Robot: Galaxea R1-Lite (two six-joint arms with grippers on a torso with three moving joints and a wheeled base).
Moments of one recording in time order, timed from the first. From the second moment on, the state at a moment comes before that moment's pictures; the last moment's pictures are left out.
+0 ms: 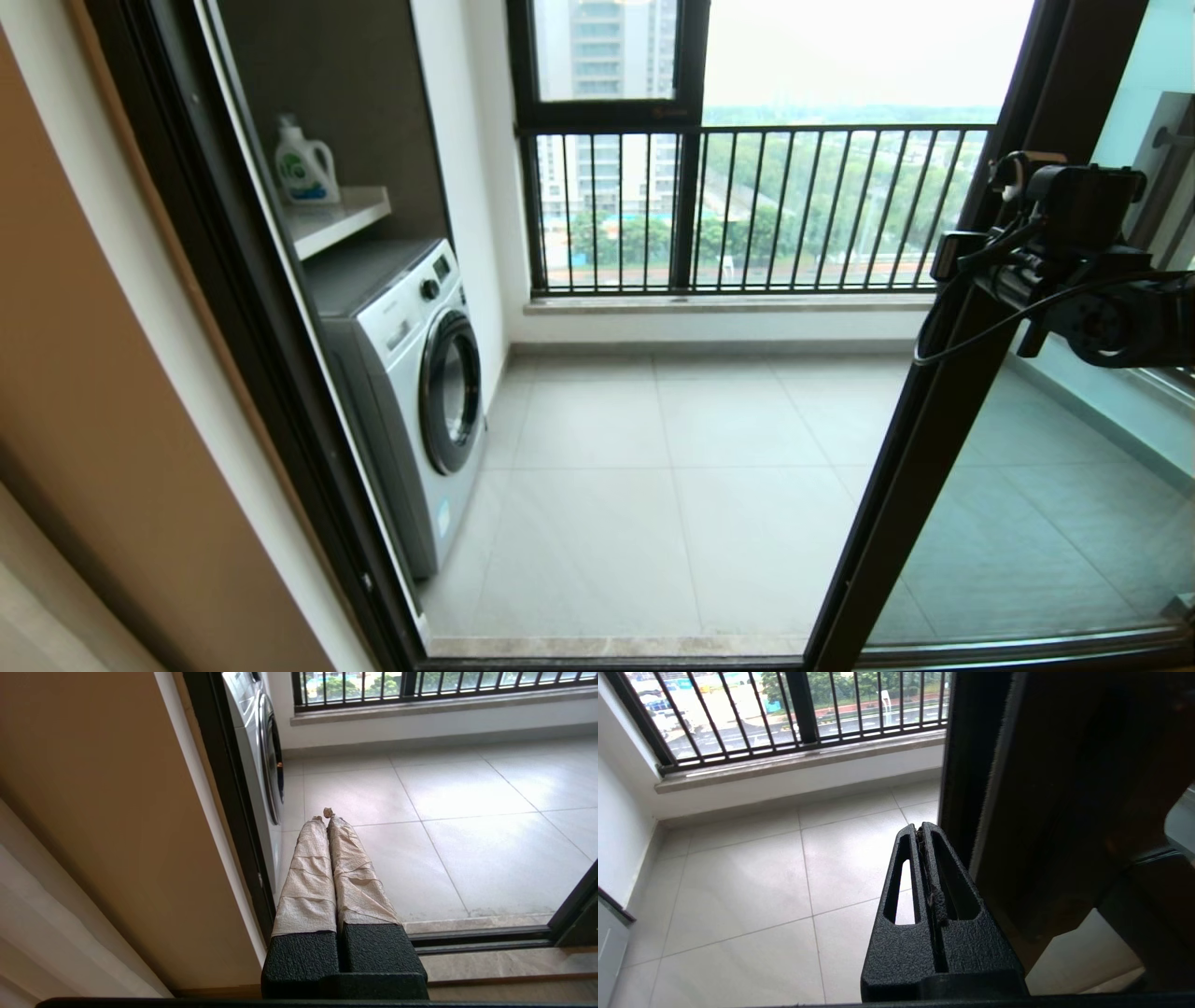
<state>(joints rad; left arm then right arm) 0.00 0.00 0.00 0.01 -0.05 0.09 -0.08 2.00 -1.38 -0.57 -0.24 -0.02</state>
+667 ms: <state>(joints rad) 0.00 0.00 0.00 0.01 -0.05 0.09 -0.20 2.03 -1.38 -0.57 -0.19 -0.02</state>
